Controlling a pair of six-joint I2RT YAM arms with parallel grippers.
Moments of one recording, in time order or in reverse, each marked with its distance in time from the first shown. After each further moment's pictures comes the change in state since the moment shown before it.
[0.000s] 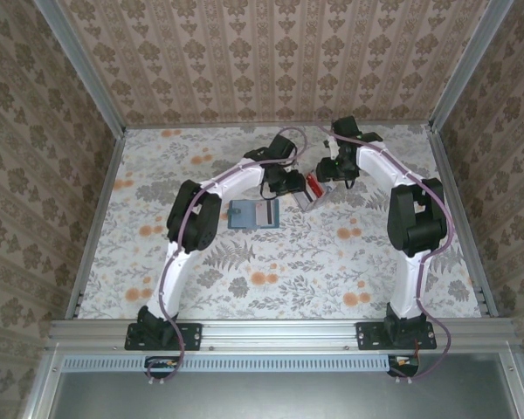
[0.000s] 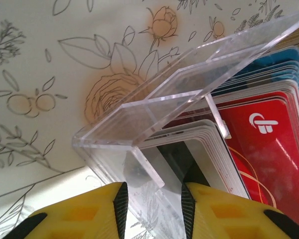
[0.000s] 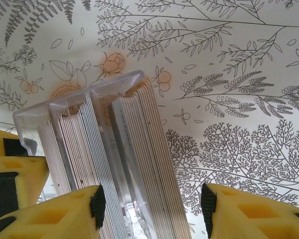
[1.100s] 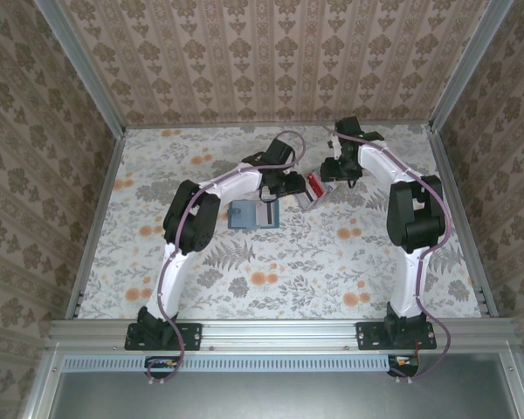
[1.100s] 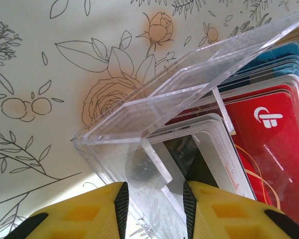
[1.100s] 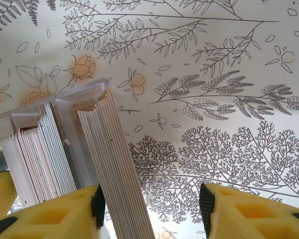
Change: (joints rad) left arm 0.002 -0.048 -0.130 0.140 0.004 -0.013; right arm -0.028 0.038 0.020 -0.008 0.027 0.000
